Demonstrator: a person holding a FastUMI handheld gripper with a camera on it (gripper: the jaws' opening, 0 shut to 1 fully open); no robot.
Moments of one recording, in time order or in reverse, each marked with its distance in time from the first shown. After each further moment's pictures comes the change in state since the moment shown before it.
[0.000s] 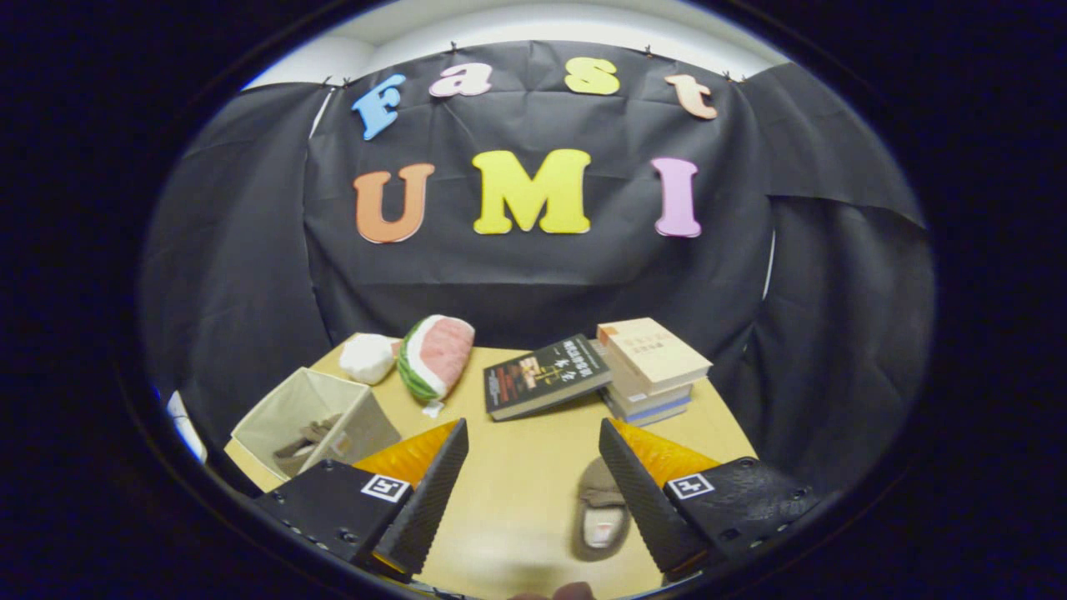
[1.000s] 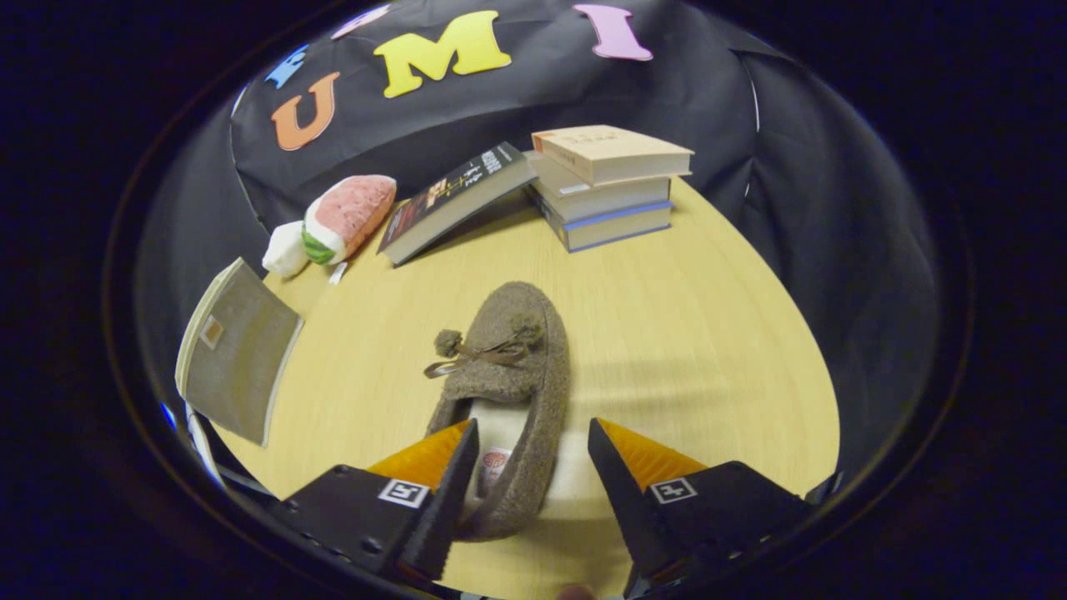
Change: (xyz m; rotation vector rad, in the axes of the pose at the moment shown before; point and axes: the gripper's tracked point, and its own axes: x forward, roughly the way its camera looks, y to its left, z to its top) arm 0.111 -0.107 -0.220 0.155 0.507 0.032
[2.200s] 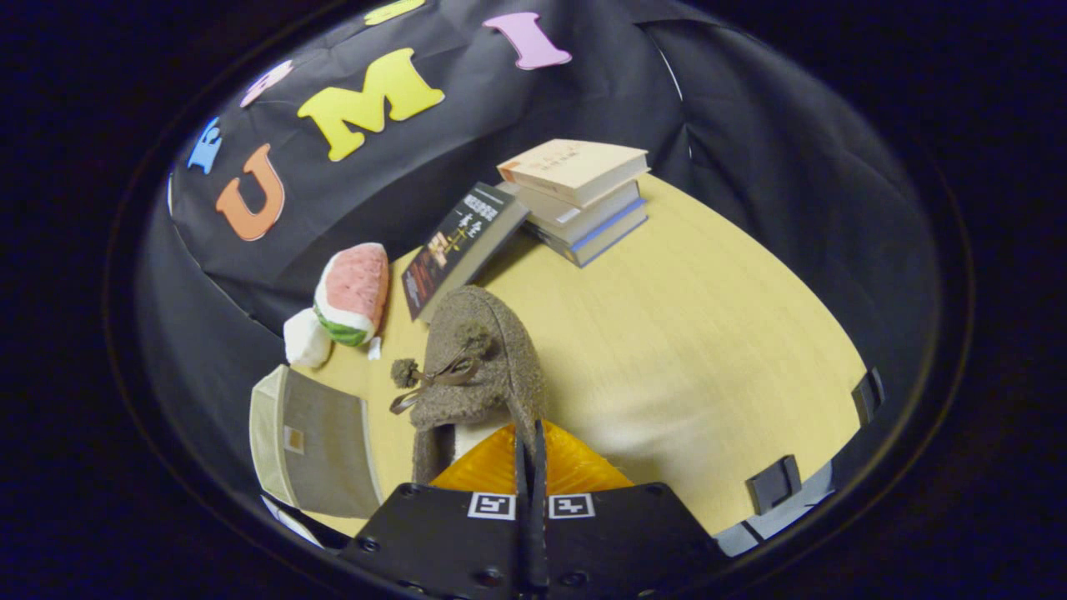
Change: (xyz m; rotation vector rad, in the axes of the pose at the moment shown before) arm -0.092 0.109 0.041 0.336 -0.067 0.003
